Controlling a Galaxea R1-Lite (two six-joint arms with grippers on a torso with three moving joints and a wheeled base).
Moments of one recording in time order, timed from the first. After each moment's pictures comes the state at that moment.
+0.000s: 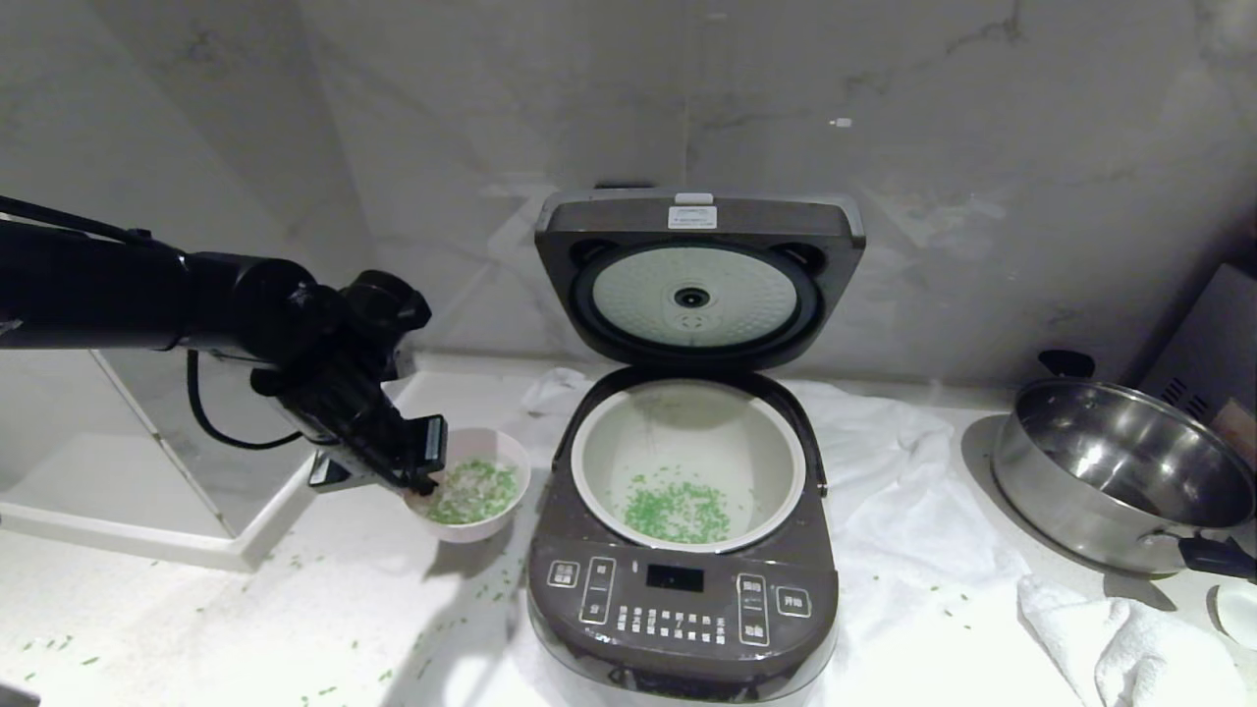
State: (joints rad) left arm -0.25 1.97 -1.51 0.72 0.00 -0.39; right arm 0.00 0.00 0.00 -0.01 0.00 0.00
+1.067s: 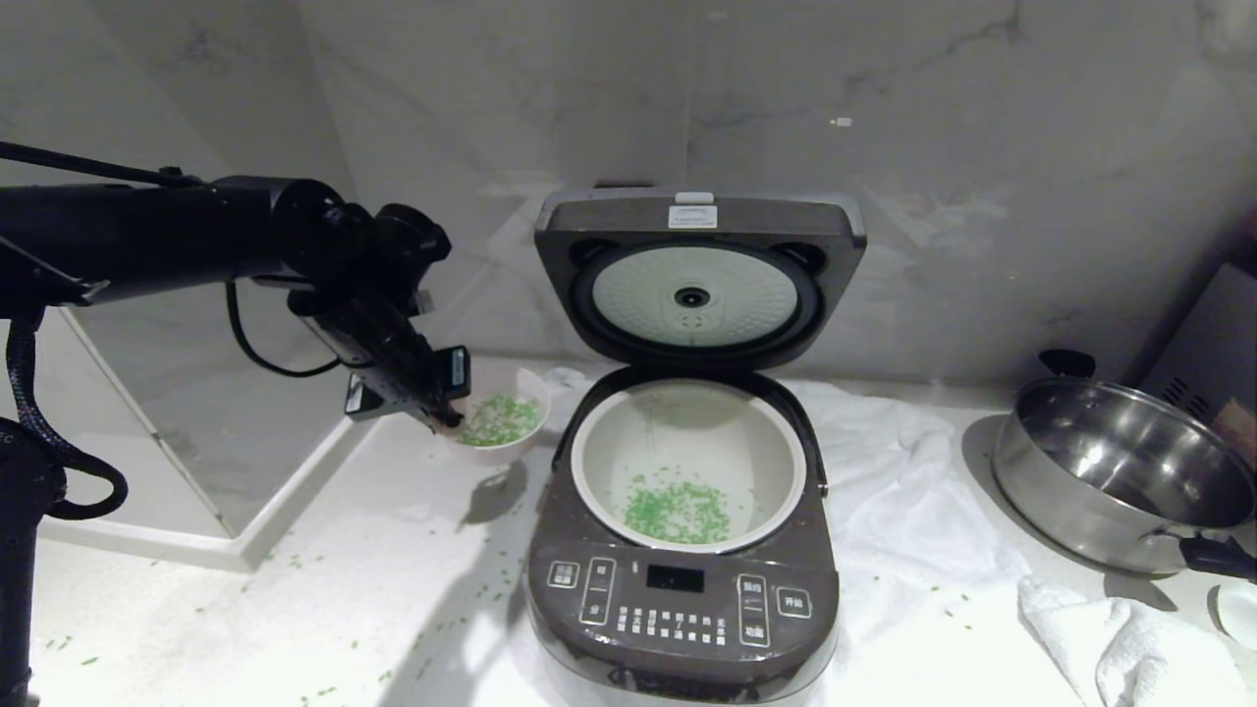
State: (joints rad) left arm -0.26 2.11 -1.95 0.94 -0.02 -0.42; right arm 0.00 0.00 0.00 -0.01 0.00 0.00
